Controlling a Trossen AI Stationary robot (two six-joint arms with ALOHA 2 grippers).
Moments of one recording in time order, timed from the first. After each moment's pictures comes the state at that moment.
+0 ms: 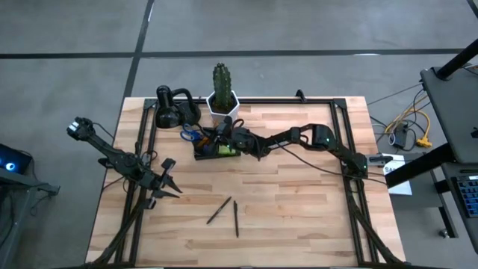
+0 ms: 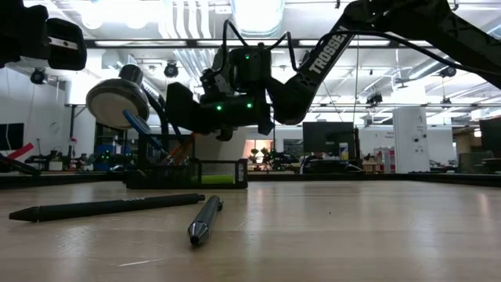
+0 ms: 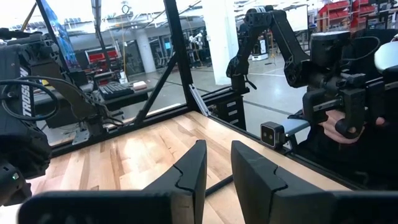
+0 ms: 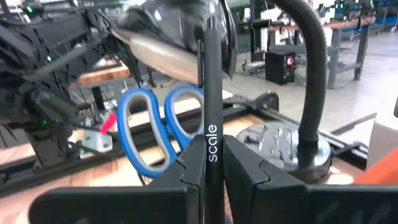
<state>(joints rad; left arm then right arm) -0.60 0.28 0.01 0.28 -0.15 0.17 -0.16 2.39 1.48 0.91 0.23 0.17</state>
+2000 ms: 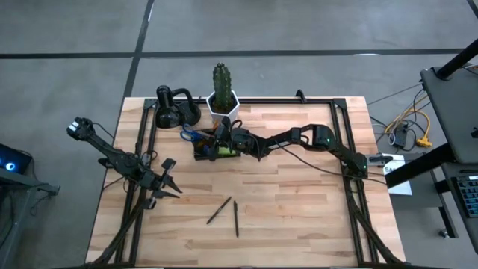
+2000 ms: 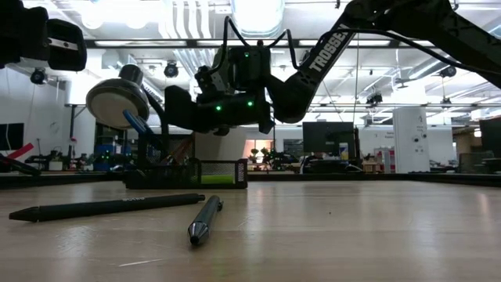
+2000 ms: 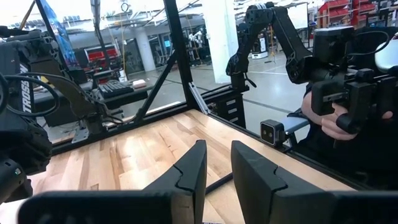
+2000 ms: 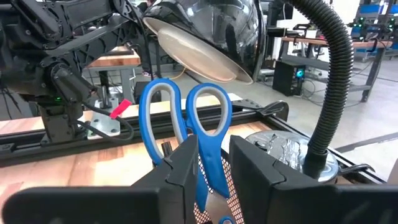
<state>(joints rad) -0.60 0.29 0.01 0.27 -0.15 0.17 -0.15 2.38 1.48 0.89 0.18 0.04</state>
